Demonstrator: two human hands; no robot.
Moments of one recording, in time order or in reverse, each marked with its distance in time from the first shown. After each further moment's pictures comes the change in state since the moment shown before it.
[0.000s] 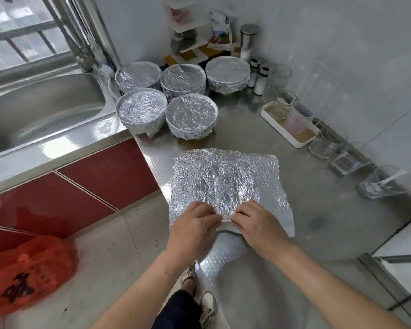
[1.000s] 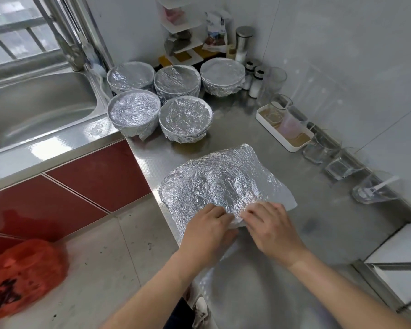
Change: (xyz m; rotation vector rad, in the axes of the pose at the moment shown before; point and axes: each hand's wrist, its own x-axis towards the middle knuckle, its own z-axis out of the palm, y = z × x) left_hand 0.032 0.032 0.009 0.029 -0.106 0.044; right_hand -0.014 0.028 -0.023 -0.212 0.068 -0.014
